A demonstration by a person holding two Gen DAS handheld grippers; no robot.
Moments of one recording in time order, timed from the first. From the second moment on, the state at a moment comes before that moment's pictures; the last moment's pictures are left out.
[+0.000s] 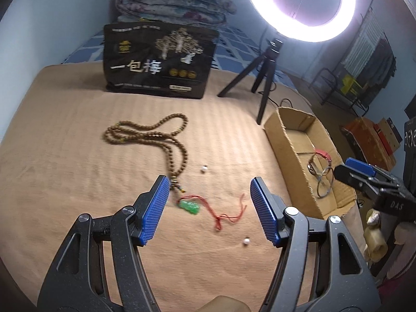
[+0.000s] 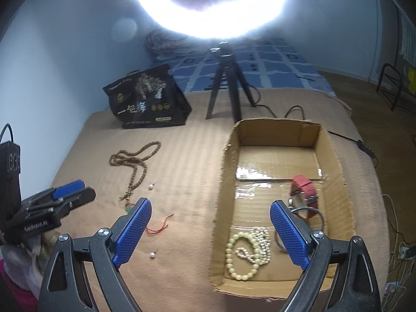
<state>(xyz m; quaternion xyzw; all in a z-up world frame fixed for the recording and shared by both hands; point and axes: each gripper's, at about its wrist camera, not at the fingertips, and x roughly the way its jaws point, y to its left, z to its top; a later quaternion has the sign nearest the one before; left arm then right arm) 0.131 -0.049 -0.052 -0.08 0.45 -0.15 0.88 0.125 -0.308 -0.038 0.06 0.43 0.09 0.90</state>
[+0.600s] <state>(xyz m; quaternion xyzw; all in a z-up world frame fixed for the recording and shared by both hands) 0.140 -0.017 -0.078 -0.09 0.47 -0.14 0.87 0.128 -0.244 -0.068 0.02 0.47 0.15 0.87</state>
